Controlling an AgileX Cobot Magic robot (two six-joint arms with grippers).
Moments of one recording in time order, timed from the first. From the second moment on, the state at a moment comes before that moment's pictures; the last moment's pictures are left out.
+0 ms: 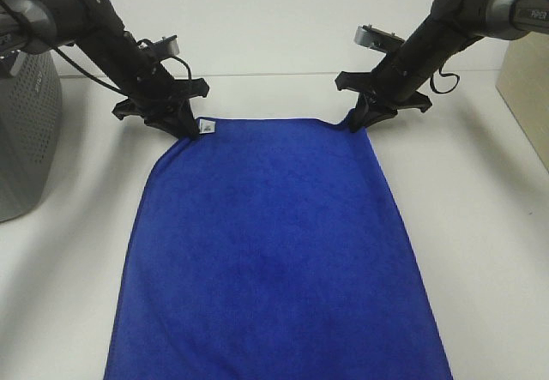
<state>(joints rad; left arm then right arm) -0.16 2.67 -2.32 -0.51 1.12 0.22 0.11 2.56 -2.09 0.47 0.97 -0.32</state>
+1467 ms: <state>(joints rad) -0.16 2.69 -2.47 -0.48 0.61 0.46 0.11 2.52 -2.11 0.47 0.40 -0.40</state>
